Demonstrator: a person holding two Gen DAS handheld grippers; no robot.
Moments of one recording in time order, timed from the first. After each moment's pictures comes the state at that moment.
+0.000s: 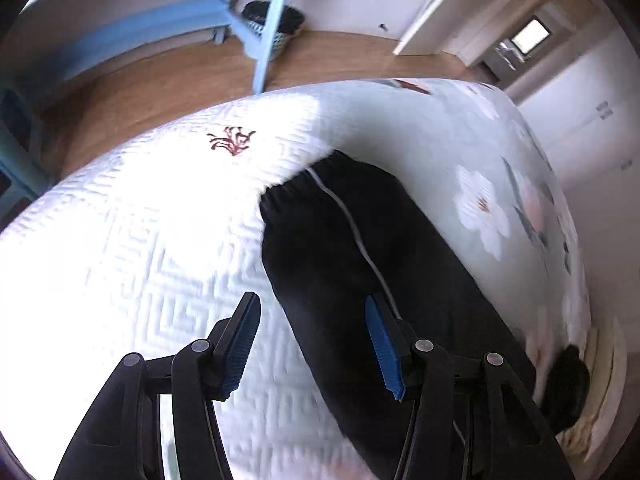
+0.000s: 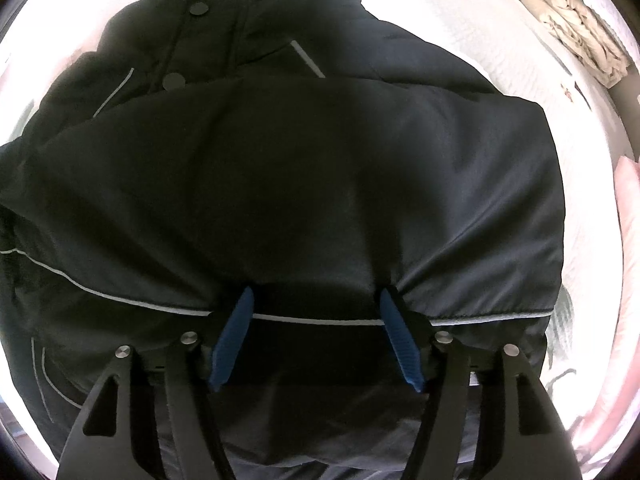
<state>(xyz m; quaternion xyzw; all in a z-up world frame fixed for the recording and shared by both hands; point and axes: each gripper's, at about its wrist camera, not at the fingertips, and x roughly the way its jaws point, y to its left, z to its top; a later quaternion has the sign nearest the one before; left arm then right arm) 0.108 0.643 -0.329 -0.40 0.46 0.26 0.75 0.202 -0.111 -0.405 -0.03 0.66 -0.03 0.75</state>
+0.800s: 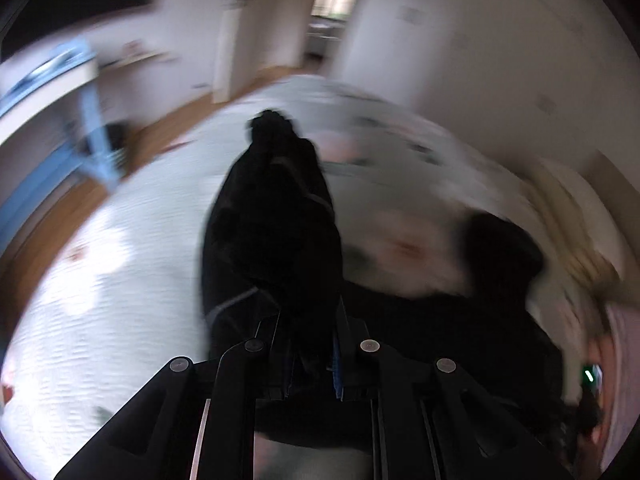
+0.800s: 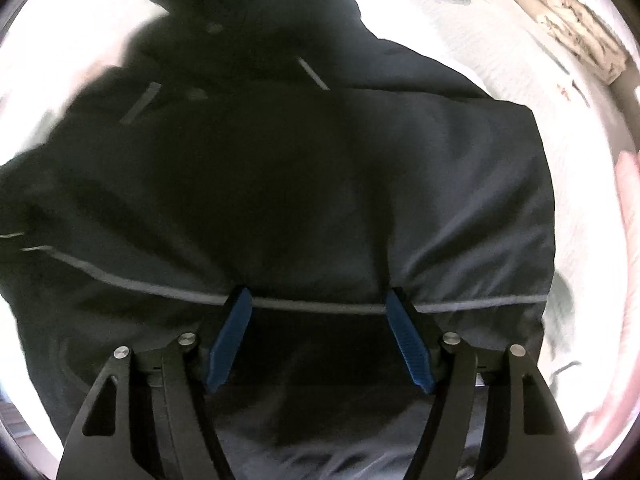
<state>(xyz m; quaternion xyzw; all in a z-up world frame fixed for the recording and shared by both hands) 0.123 0.378 -0.188 -0.16 0.40 0.02 0.90 0.180 -0.110 -0.385 0.01 0.64 0.00 0.77</state>
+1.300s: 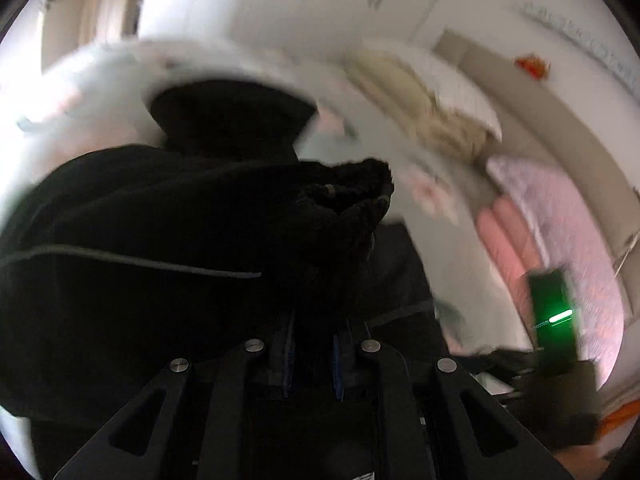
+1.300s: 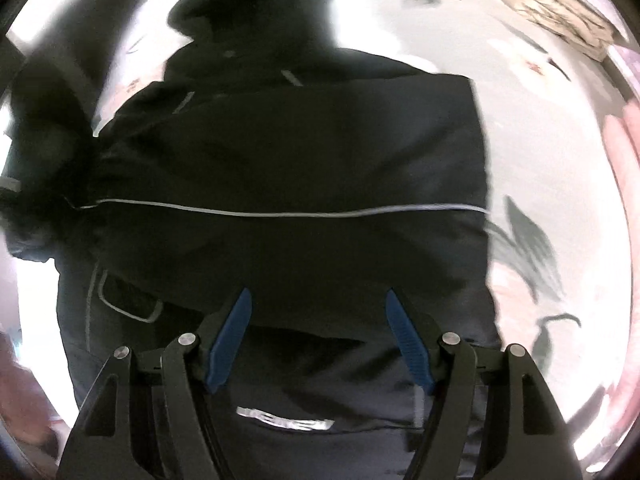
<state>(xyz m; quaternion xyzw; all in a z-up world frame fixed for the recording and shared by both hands) 0.128 0.023 -0.275 -0.11 0.47 -0.24 0.84 0.110 -0.162 -0.341 0.04 0.62 0.02 0.78</state>
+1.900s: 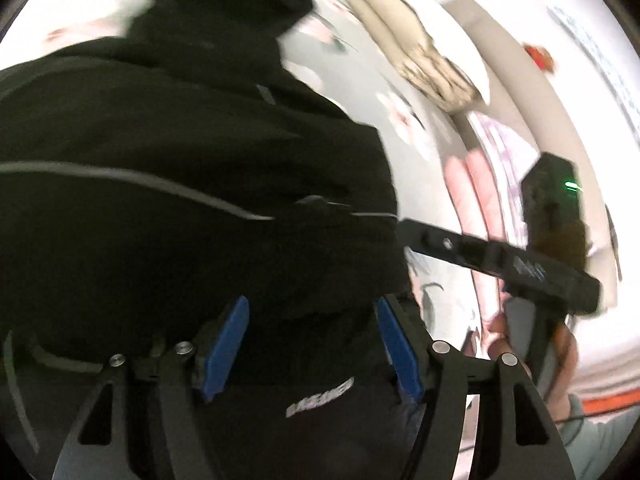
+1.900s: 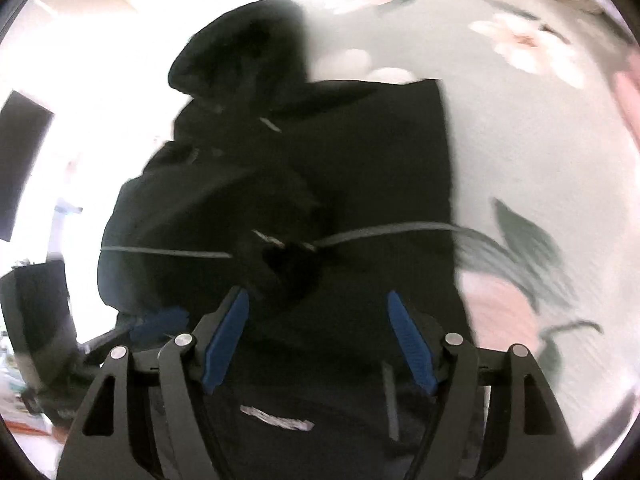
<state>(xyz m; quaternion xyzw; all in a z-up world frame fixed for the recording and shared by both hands) 0.063 0.044 -0.299 -0.19 0.58 -0.27 0.75 0.121 -0.234 -0.330 0.17 0.59 0.10 0.78</state>
